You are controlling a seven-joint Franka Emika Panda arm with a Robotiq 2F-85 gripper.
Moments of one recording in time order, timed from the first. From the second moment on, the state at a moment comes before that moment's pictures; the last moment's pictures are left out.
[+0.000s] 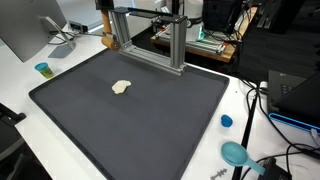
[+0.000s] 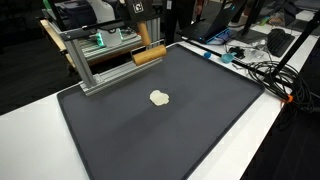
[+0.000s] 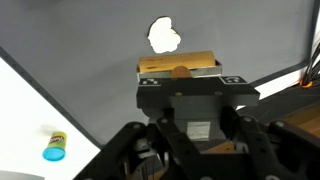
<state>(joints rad) -0.11 -0.24 -0.15 -2.24 0.16 2.31 0.06</state>
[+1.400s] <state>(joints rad) -0.04 -0.59 0.02 -2.43 0.06 1.99 0.10</state>
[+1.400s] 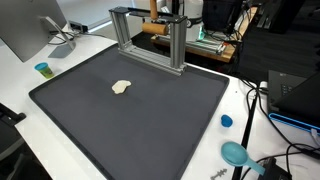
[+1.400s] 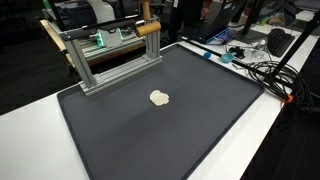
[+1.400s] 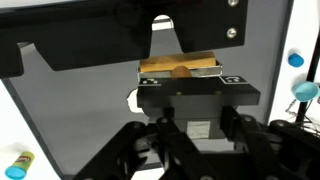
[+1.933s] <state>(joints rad) -0.03 -0.53 0.03 -2.44 0.01 1.99 0.08</state>
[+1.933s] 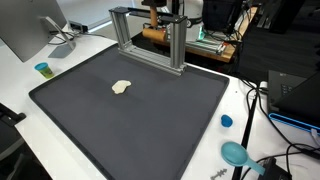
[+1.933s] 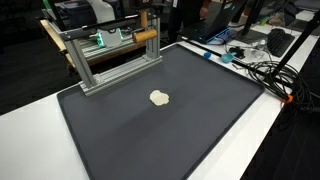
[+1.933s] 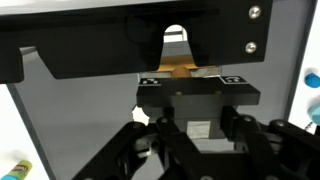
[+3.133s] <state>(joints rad) 0.01 -0.65 -0.03 -2.58 0.05 1.94 -0.06</state>
